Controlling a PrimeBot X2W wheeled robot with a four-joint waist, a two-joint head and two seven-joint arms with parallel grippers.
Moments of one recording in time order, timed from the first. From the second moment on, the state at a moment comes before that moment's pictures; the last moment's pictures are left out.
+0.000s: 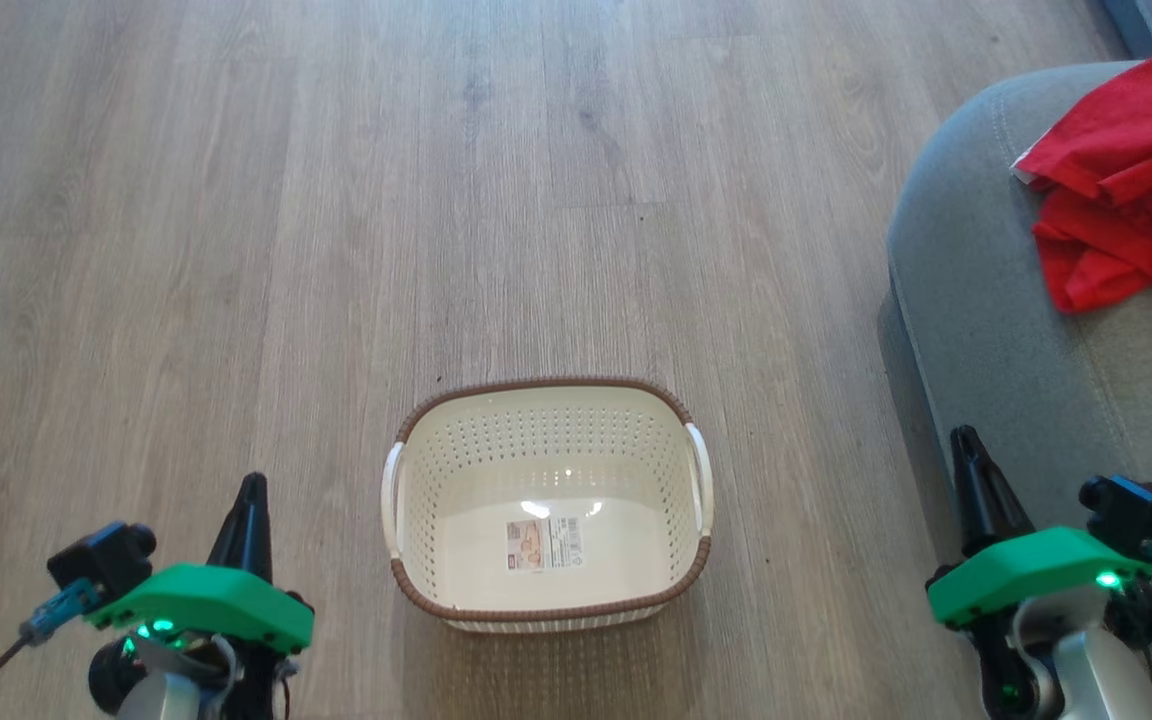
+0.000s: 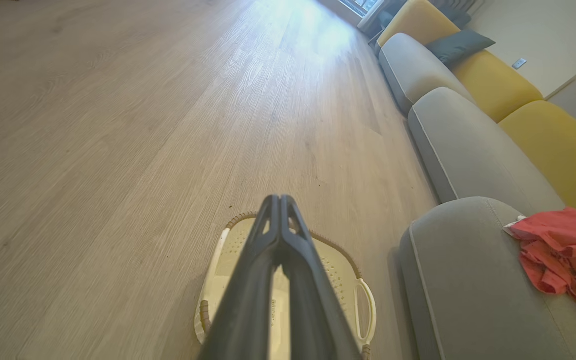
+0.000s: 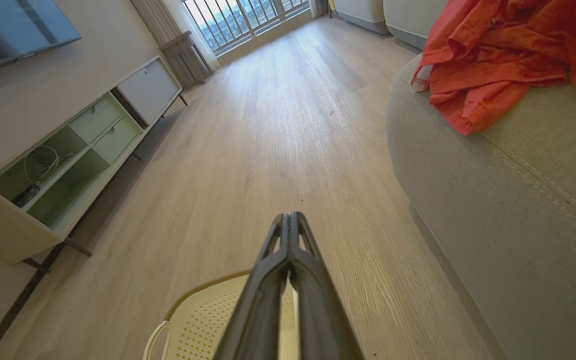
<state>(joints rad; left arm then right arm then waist) -0.11 0.06 0.01 0.42 -0.62 -0.08 -0.15 -0.09 -0.06 -0.04 0.36 0.48 0.13 -0.16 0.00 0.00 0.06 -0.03</state>
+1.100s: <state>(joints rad) -0.11 0.05 0.04 0.37 -0.97 -0.09 -0.06 -0.09 -0.05 -0.07 0.34 0.88 0.13 -0.06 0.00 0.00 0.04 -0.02</state>
